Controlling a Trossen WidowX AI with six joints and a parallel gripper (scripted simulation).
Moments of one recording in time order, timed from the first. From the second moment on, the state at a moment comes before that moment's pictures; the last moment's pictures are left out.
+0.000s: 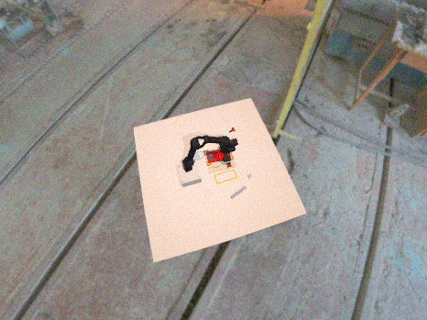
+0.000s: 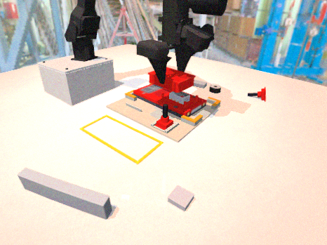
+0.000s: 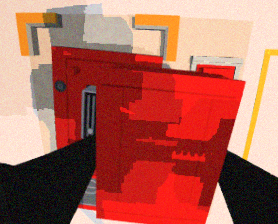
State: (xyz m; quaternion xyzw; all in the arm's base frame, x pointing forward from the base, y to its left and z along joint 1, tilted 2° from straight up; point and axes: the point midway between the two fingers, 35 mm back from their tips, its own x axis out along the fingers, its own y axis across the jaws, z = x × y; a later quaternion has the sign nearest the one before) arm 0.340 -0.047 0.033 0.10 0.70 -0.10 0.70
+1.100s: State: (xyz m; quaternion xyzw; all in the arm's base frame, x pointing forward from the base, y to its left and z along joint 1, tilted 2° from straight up) arm 0.291 -0.169 0.037 0.10 0.70 -0.10 0.70
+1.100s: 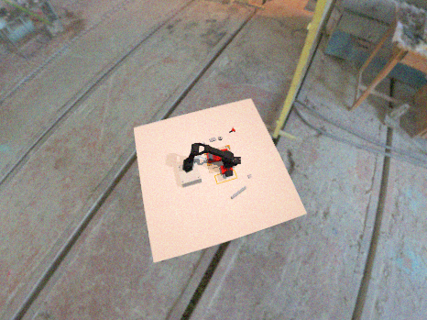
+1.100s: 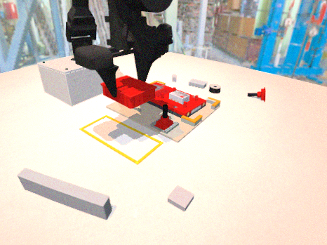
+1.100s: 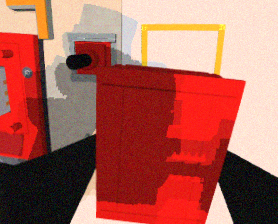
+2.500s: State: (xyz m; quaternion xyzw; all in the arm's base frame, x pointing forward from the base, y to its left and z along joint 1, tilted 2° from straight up) arm 0.276 -0.194 0.019 0.10 0.70 -0.11 0.70
